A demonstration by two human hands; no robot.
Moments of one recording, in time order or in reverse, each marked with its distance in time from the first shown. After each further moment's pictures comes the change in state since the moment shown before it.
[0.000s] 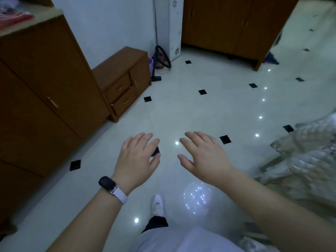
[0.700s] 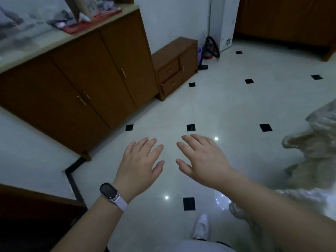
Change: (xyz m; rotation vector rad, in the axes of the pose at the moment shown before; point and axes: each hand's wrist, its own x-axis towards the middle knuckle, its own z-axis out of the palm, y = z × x) left_hand -0.305 0.175 -0.135 0.279 -0.114 -0.224; right_hand -0.248 -0.135 -0.087 0.225 0.004 -0.318
